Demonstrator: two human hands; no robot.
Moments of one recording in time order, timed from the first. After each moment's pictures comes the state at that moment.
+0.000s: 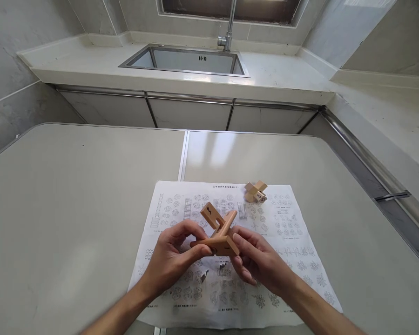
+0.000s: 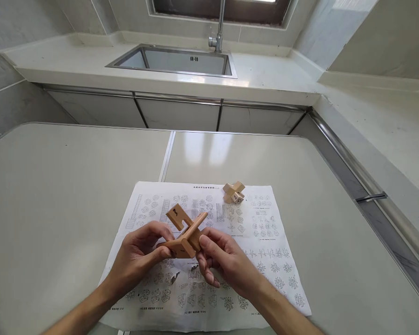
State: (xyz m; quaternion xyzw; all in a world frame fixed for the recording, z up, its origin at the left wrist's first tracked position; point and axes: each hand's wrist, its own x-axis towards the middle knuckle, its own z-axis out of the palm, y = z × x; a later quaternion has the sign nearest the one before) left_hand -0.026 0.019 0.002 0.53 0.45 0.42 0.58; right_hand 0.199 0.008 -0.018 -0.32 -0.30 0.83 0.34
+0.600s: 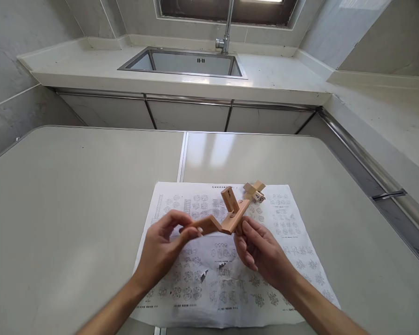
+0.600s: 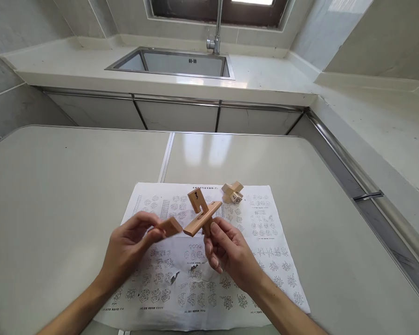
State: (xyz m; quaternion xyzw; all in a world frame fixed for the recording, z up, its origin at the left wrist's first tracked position) left_hand -0.035 0.029 0.010 0.55 0.52 0.44 0.48; right_hand 0.205 0.012 -0.023 -0.35 -0.27 0.78 0.44
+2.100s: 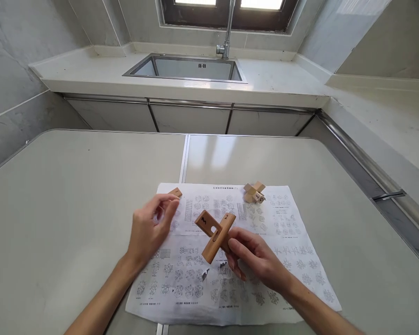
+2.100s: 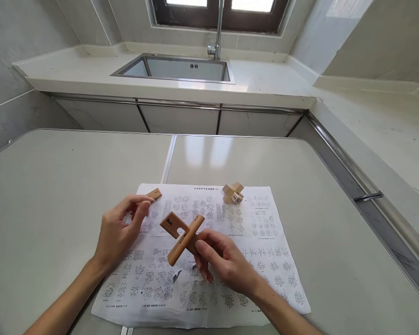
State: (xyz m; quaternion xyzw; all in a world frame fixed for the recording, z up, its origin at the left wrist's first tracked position) left_hand -0.063 0.055 0.006 0.66 0.60 0.39 0.22; right_hand 0.199 0.005 -0.019 -0.33 -0.47 0.74 0.36
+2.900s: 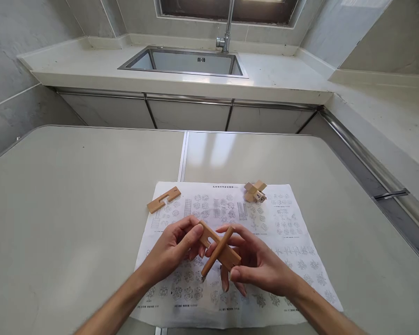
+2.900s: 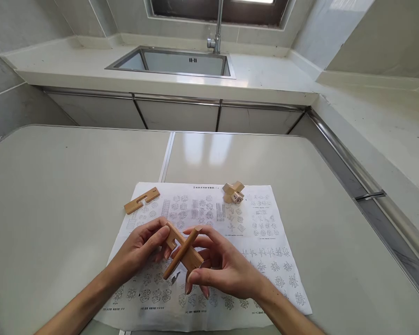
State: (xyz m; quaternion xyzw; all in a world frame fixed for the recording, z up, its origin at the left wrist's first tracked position) left_hand -0.033 0.032 0.003 0.51 0.40 0.31 0.69; right_hand 0.202 0.008 -0.019 -0.23 -0.42 0.81 0.34
